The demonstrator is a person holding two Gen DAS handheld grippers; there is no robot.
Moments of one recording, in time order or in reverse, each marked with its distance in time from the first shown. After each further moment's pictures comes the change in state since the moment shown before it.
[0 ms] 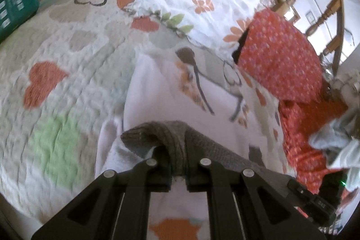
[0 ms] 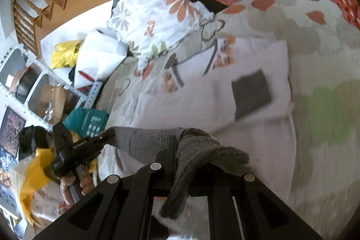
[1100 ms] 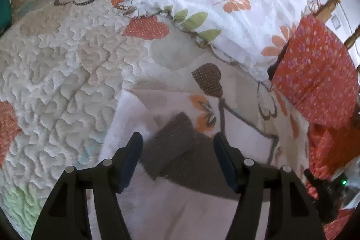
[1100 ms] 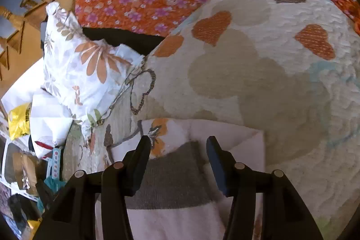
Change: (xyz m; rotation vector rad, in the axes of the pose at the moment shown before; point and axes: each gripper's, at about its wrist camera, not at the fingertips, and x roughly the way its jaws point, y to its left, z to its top) left arm 0.114 -0.004 0.079 -0.033 0.028 0.166; right arm 0.078 -0.121 0.140 0.273 -0.114 -0.178
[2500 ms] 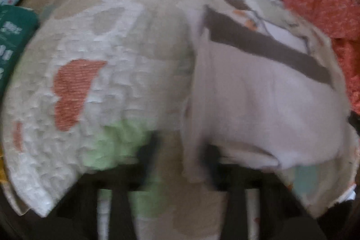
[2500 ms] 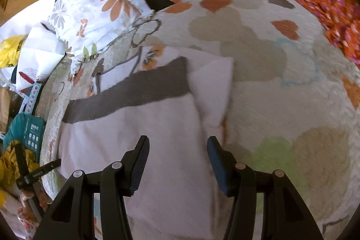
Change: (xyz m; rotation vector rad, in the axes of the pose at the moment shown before) left arm -0.061 0.093 -0.080 0.312 0.194 0.192; right arm -0.071 0.006 -0.098 -0.293 0.118 -0.177
